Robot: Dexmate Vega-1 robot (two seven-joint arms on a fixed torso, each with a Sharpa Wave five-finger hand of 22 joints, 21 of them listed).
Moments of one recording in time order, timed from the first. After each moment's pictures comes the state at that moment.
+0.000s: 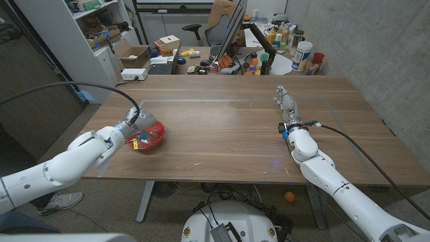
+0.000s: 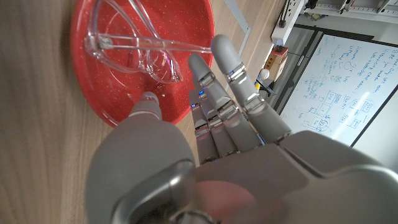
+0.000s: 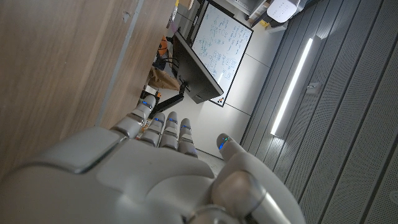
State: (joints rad) left arm 1.38 1.34 0.21 -2.13 1.18 0.37 -0.22; left_hand 0.82 -0.05 0.21 0.05 0.19 0.71 0.01 0.22 0.22 0.89 -0.15 0.35 0.27 1.20 -0.23 0.24 0.19 1.01 -0.16 0.99 0.16; right arm -0.99 -0.48 -0.39 -1.55 0.40 0.25 -0.35; right_hand 0.04 0.08 0.49 0.16 0.22 0.10 0.04 0.19 0.18 0.12 0.04 0.19 0.18 0.04 -0.03 0.19 0.18 0.20 -0.04 0.19 0.17
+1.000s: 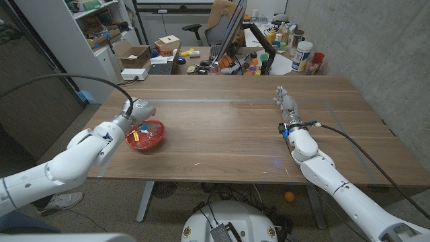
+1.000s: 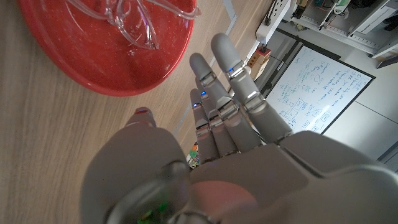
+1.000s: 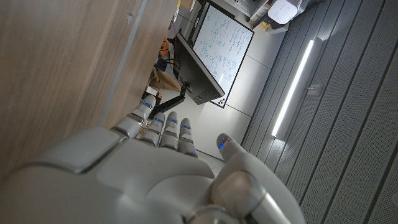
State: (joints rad) left arm 1.40 1.33 0.19 -2.20 1.05 0.52 -0.14; left_hand 0.69 -0.03 0.18 0.14 0.21 0.70 0.04 0.21 0.21 0.86 -0.12 0.30 0.25 1.15 -0.22 0.20 0.19 1.00 -0.09 0.88 0.16; right arm -0.99 -0.48 -0.39 -1.54 0.40 0.26 -0.34; right_hand 0.04 0.08 0.49 0.16 0.22 0.10 0.04 0.19 0.18 0.12 0.04 0.19 0.18 0.04 -0.03 0.19 0.18 0.20 -0.04 0.19 0.17
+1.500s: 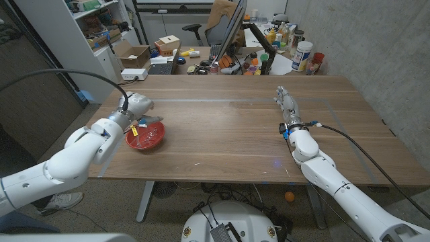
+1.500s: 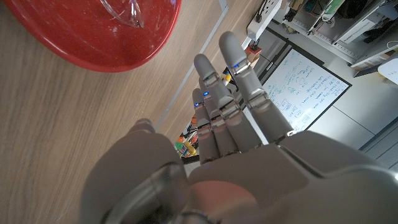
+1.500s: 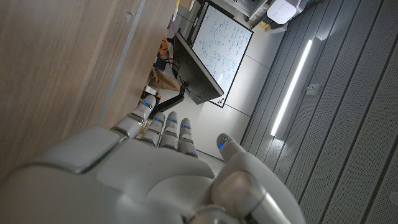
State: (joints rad) left arm 1.42 1.32 0.15 -2.23 1.01 0.59 -0.11; left_hand 0.56 -0.02 0.16 0.17 0.21 0.69 0.07 0.20 0.21 0.83 -0.08 0.27 0.24 1.10 -0.20 0.19 0.19 0.94 0.00 0.78 0.16; right arm -0.99 -0.48 -0.39 -1.54 0.40 0.26 -0.34; right_hand 0.04 0.08 0.49 0.16 0.22 0.10 0.04 0.19 0.18 0.12 0.04 0.19 0.18 0.04 -0.03 0.19 0.18 0.20 -0.04 0.19 0.17
